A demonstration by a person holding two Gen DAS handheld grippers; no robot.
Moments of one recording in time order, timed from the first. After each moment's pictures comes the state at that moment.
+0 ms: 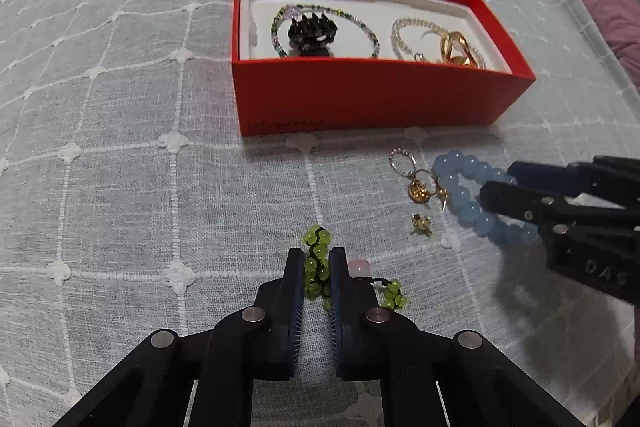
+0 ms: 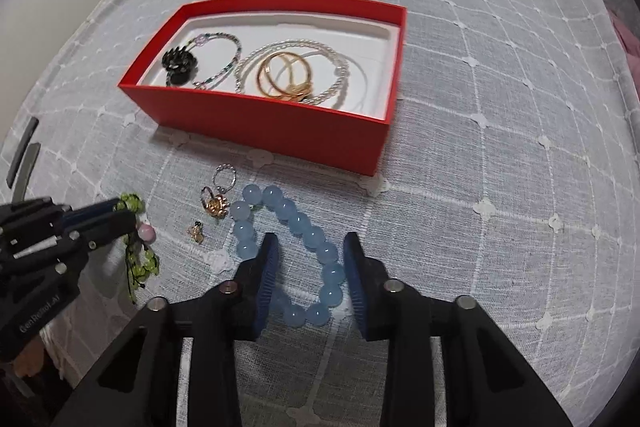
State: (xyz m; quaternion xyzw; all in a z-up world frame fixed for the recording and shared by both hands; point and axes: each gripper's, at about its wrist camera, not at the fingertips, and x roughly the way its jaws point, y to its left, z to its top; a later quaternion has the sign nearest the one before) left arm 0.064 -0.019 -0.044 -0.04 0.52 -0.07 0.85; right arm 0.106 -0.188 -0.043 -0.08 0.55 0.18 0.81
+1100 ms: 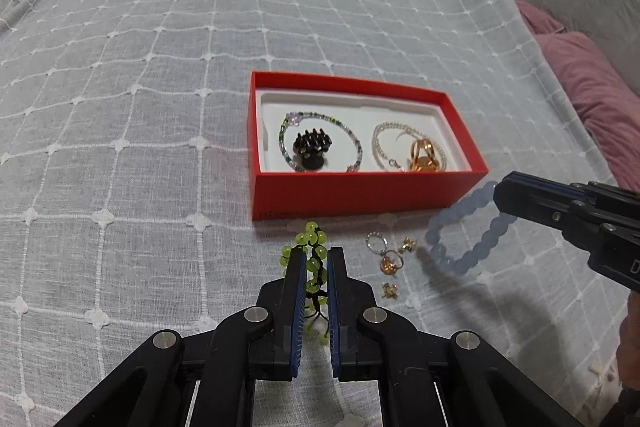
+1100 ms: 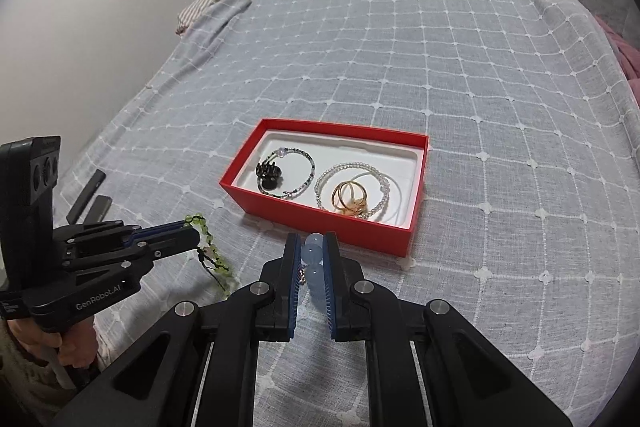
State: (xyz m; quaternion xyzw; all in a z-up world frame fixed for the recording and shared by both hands) left arm 0.055 0.003 0.006 -0.08 0.44 -0.10 0.89; right arm 0.084 -0.193 0.038 0.00 0.43 0.26 0.86
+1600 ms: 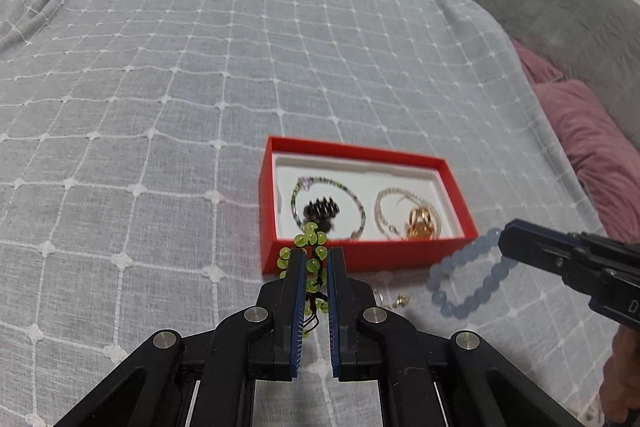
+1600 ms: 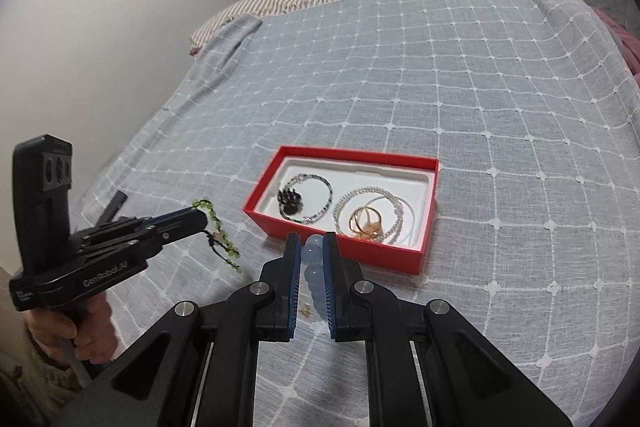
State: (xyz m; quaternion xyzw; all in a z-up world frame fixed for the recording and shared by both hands) left arm 0.065 0.020 0.032 -0.12 0.39 -0.09 0.91; right arm 0.086 -0.199 0.058 0.04 0.41 0.29 0.86
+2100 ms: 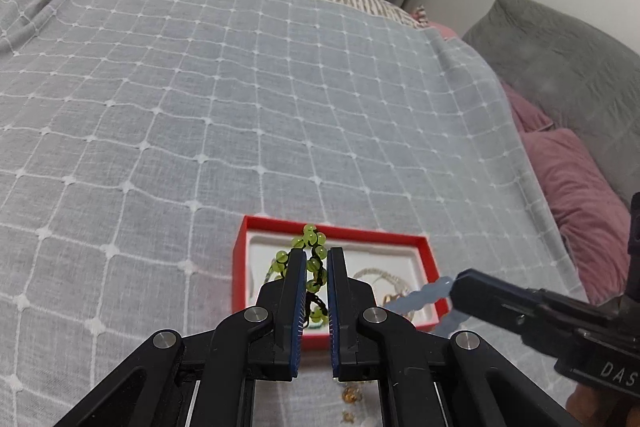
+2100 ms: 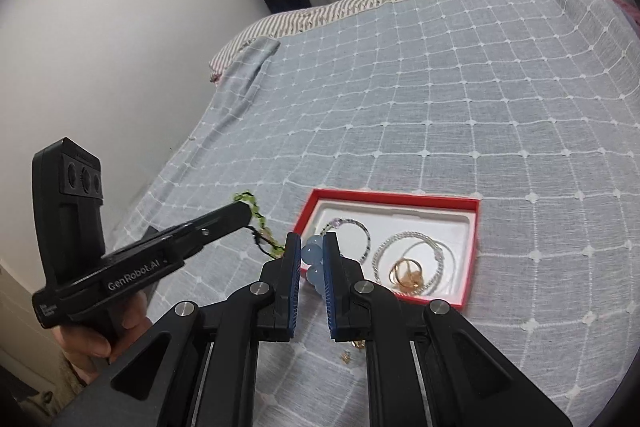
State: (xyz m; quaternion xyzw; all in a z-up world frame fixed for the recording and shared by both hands) left arm 0.109 0.018 0.053 -0.17 0.35 -0.10 0.92; right arm 0.121 -0.183 0.071 0.11 0.40 0.33 0.85
